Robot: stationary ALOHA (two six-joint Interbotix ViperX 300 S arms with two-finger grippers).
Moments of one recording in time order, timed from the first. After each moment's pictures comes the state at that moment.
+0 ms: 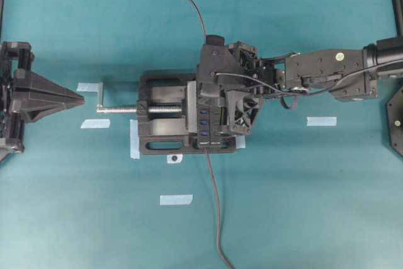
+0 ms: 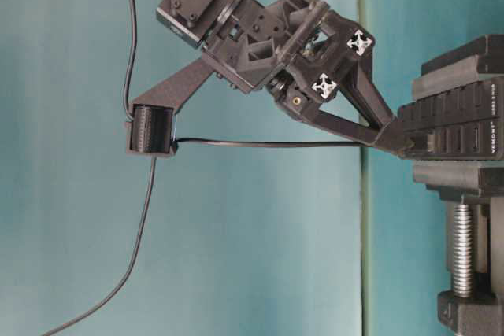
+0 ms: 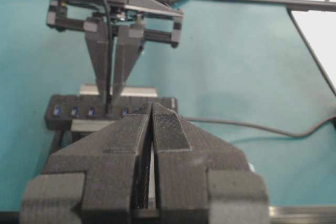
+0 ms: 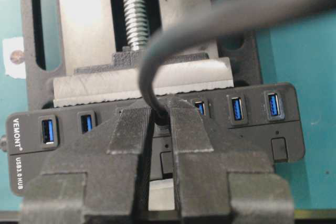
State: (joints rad) left arm -0.01 -0.95 1.21 0.01 -0.14 -0.06; right arm -0.08 0.10 0.54 -0.11 0.27 0.12
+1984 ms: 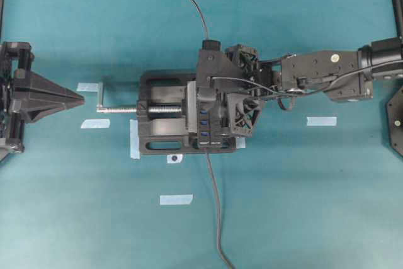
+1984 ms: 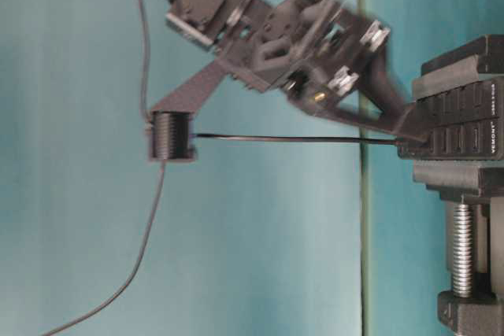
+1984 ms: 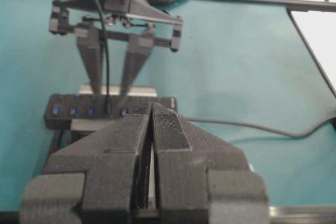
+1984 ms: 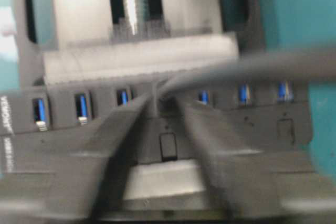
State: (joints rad) left arm -0.01 -0.95 1.21 0.01 -0.14 -0.07; right arm -0.07 0.10 0.52 -0.10 0.31 0.12
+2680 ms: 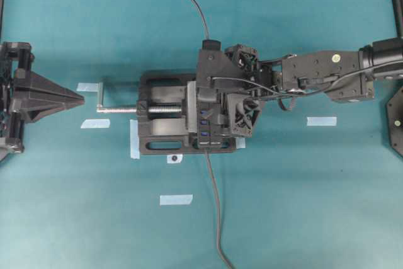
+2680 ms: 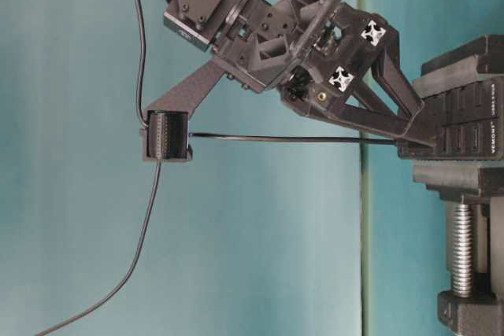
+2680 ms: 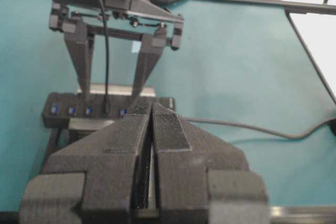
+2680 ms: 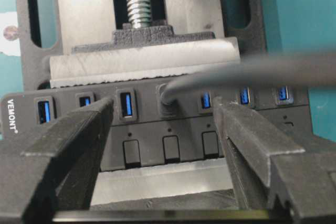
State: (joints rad) left arm -0.01 -0.95 1.21 0.01 -0.14 -0.08; right arm -0.07 0.10 0.52 -0.10 0.31 0.12
